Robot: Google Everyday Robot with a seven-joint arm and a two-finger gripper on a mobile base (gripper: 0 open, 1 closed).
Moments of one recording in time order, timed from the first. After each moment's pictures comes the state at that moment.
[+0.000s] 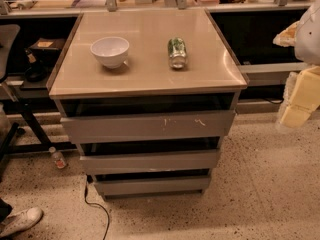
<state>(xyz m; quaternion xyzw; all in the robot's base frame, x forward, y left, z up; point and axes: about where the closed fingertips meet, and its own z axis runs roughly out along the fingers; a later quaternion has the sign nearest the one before) 0.438 -0.217 0.976 -0.60 0.78 -0.03 0.16</state>
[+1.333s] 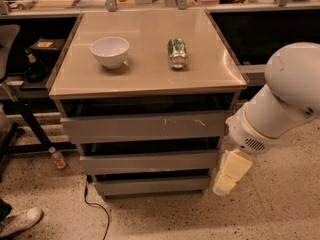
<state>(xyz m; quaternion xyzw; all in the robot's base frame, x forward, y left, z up) 0.414 -0.157 0.787 -0.56 0.82 0.08 0.12</state>
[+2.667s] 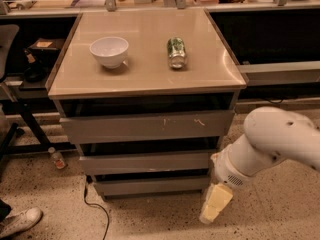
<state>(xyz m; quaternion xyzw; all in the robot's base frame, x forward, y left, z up) 0.395 -0.138 0.660 -0.55 0.81 0.16 0.11</state>
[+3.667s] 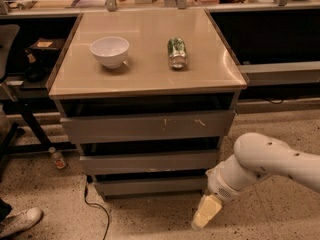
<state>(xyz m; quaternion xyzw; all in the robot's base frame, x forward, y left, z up) 0.397 -0.130 0.569 -0.52 0.83 0.20 0.10</state>
